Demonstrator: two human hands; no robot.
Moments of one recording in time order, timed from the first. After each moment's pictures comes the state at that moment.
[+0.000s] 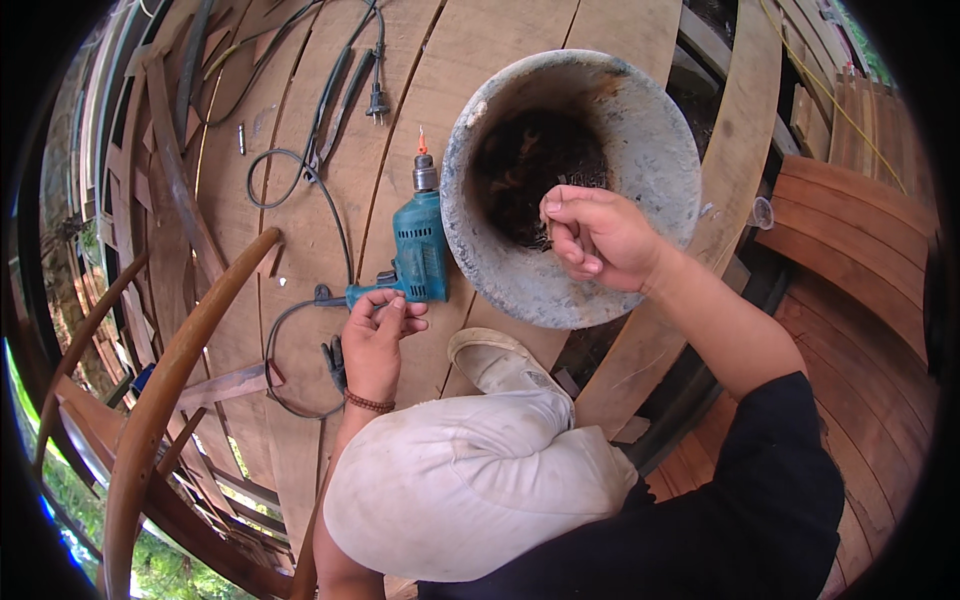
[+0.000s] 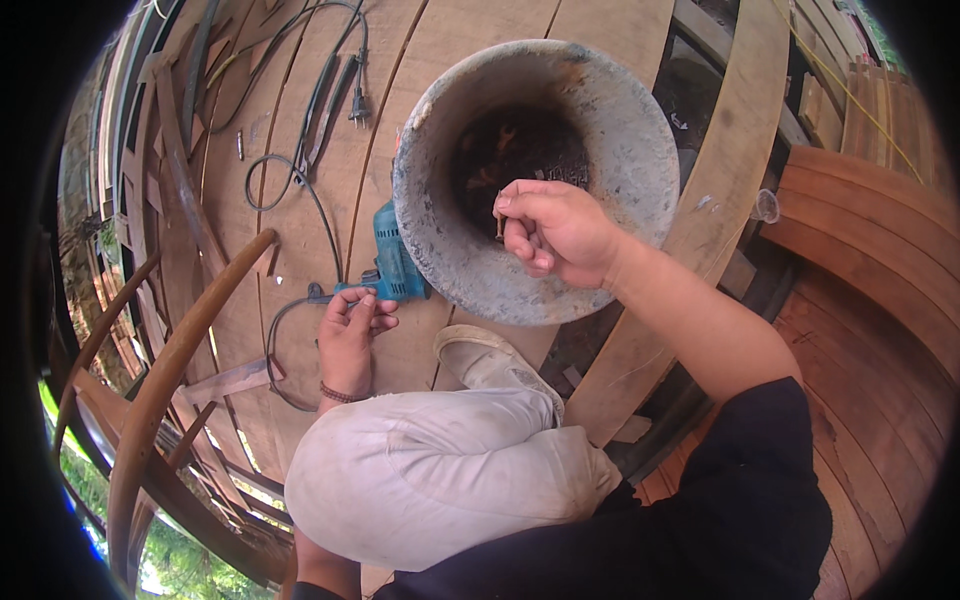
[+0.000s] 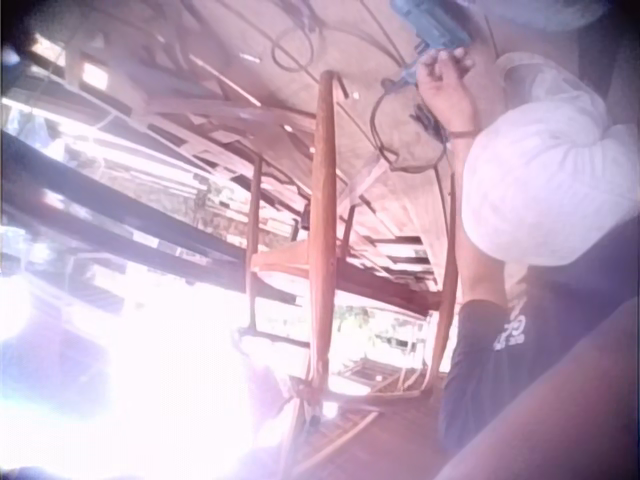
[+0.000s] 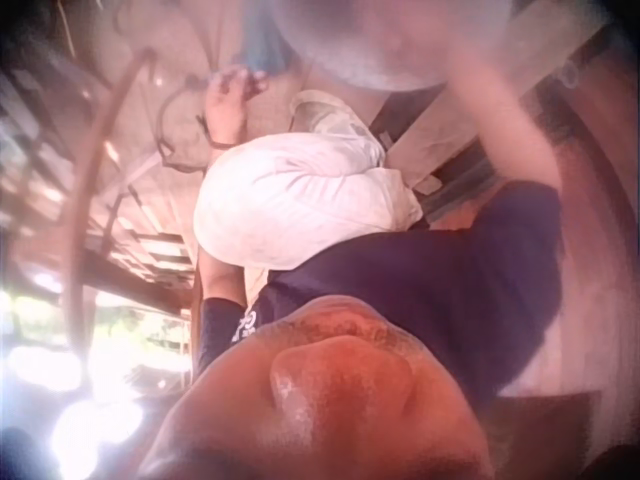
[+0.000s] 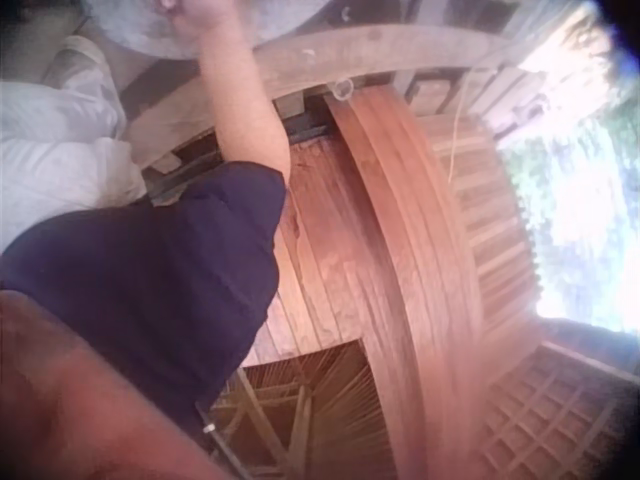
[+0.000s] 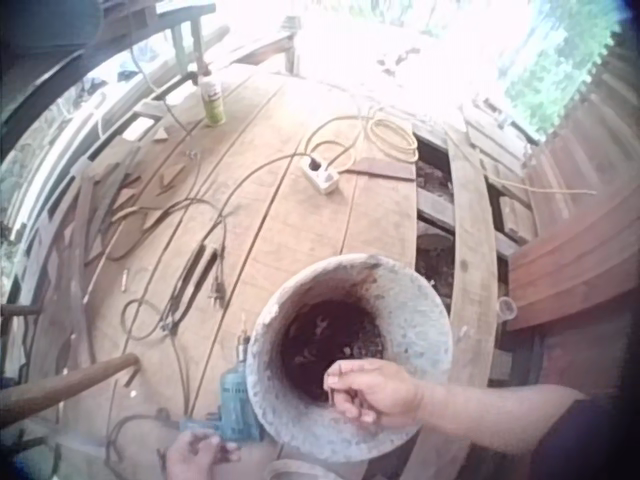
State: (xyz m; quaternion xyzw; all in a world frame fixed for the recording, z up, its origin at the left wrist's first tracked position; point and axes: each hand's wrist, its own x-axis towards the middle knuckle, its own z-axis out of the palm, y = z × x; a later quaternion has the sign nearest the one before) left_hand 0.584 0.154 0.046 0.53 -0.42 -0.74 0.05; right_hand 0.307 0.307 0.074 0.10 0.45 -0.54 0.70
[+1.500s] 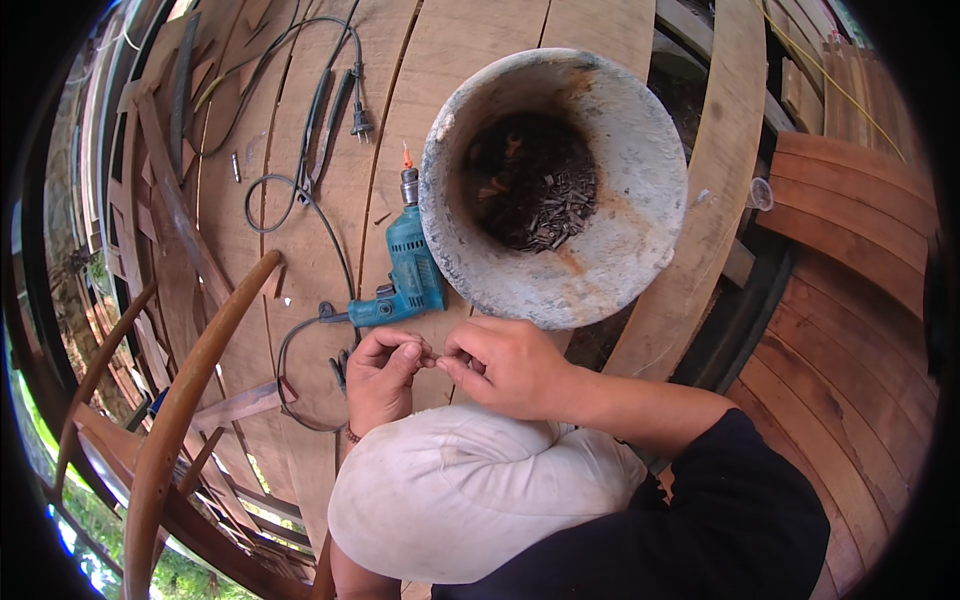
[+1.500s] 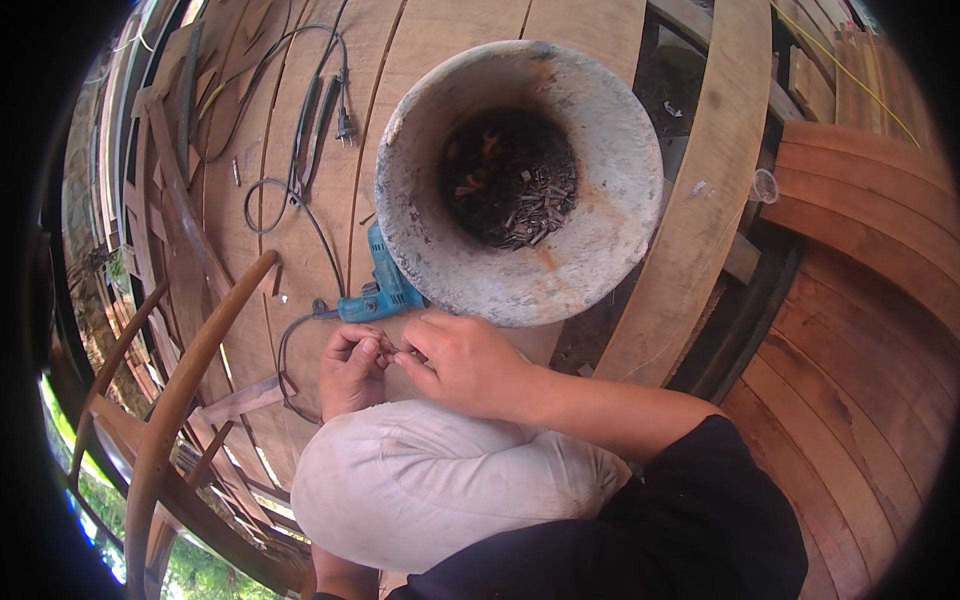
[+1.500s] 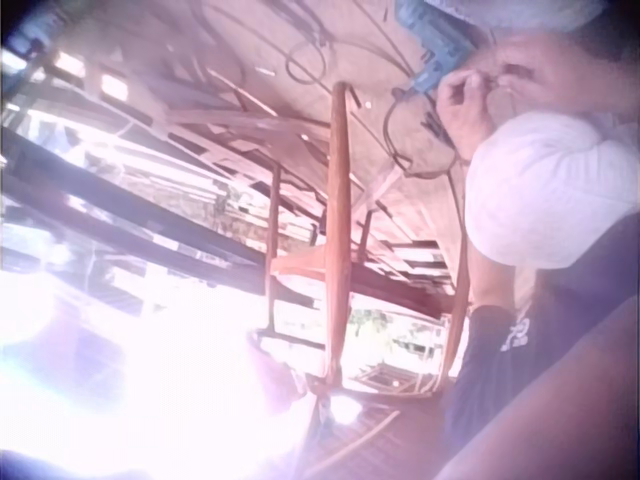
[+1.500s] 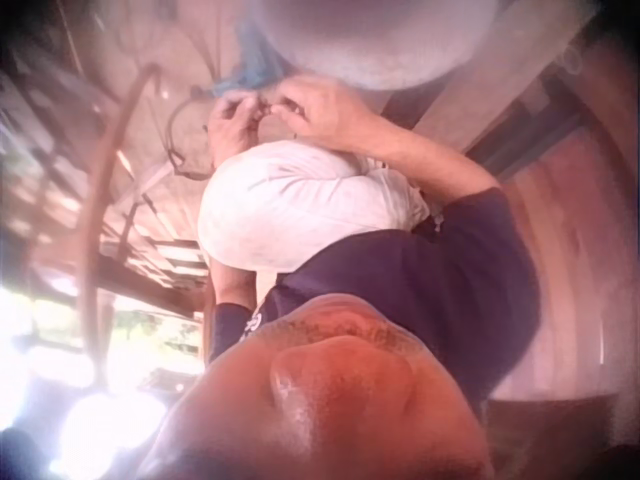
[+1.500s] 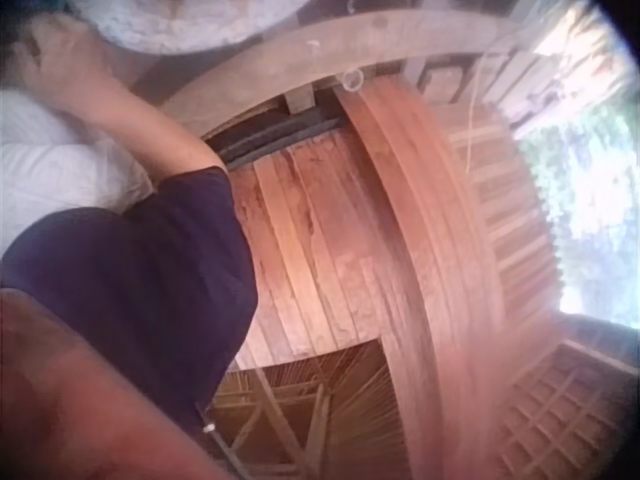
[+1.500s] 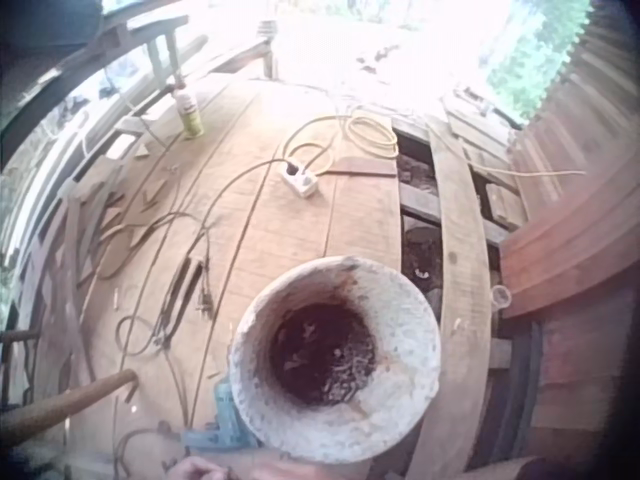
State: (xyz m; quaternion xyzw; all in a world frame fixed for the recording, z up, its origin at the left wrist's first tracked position) left_hand 0.588 0.166 0.083 0.42 -0.31 -0.85 0.09; right_hand 0.443 0.298 0.104 -0.35 0.72 -0.45 0.39
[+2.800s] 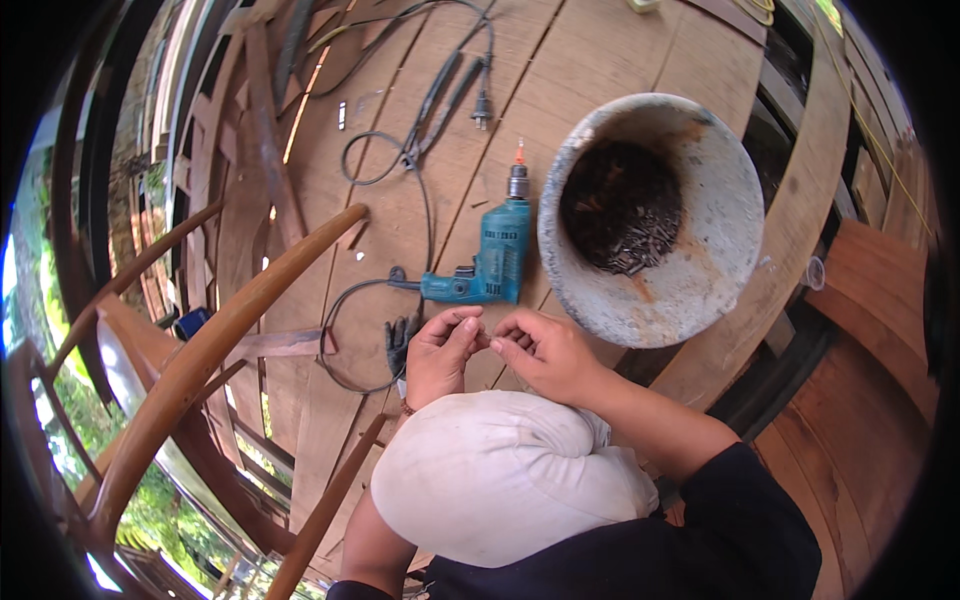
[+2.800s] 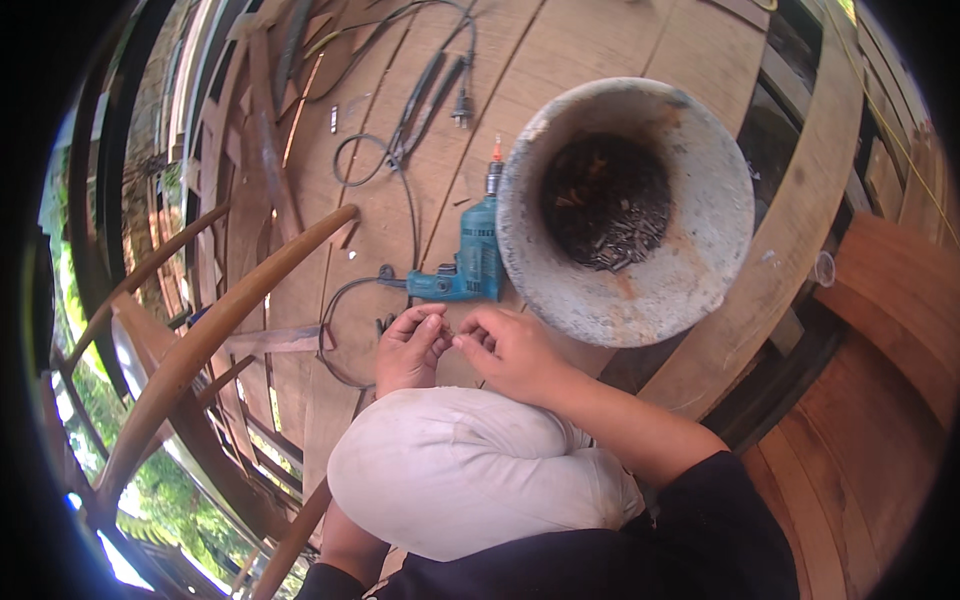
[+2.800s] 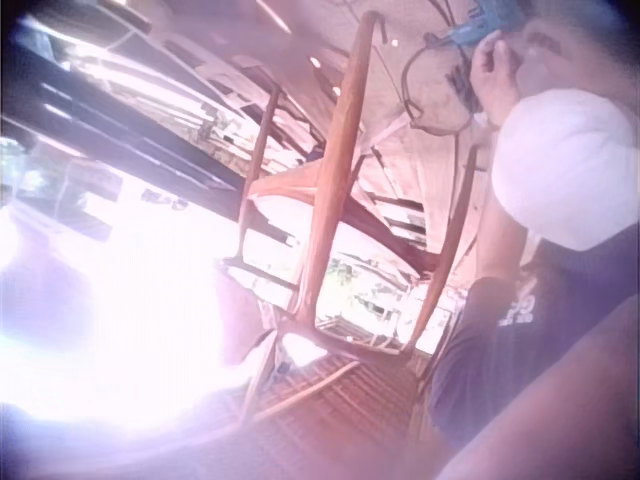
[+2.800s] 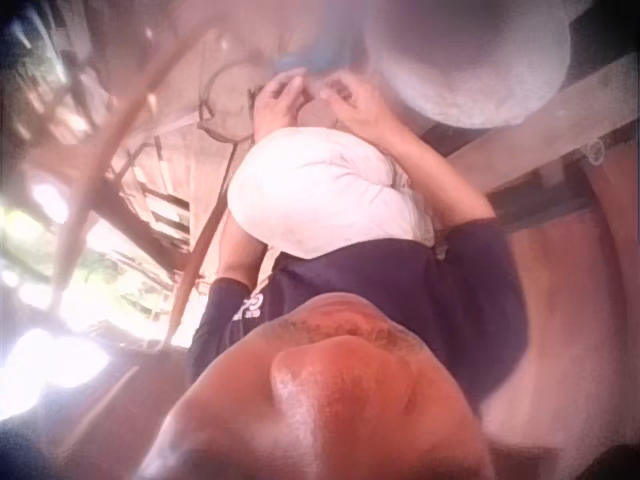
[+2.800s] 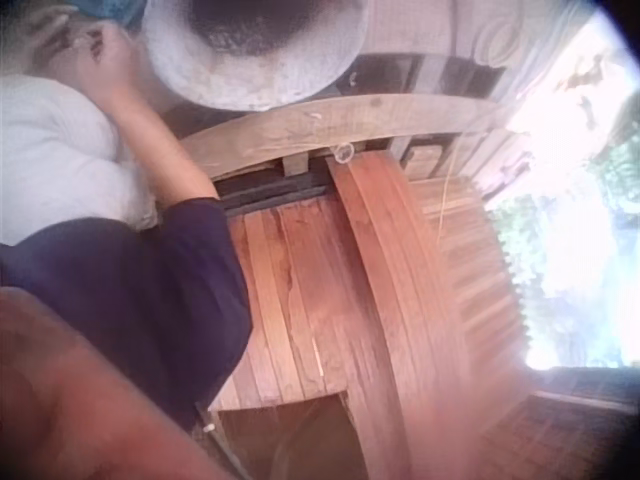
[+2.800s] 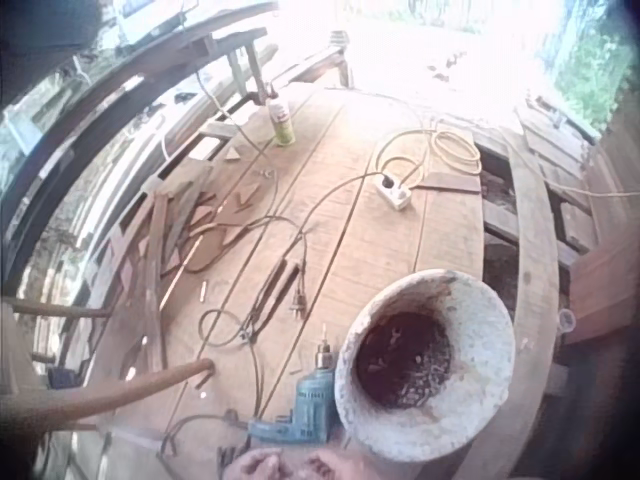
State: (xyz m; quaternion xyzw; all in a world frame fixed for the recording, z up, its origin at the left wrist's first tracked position) left_hand 0.605 0.171 0.080 0.53 -0.31 -0.78 0.13; right_hand 0.464 0.278 0.082 -0.25 0.65 -0.48 0.53
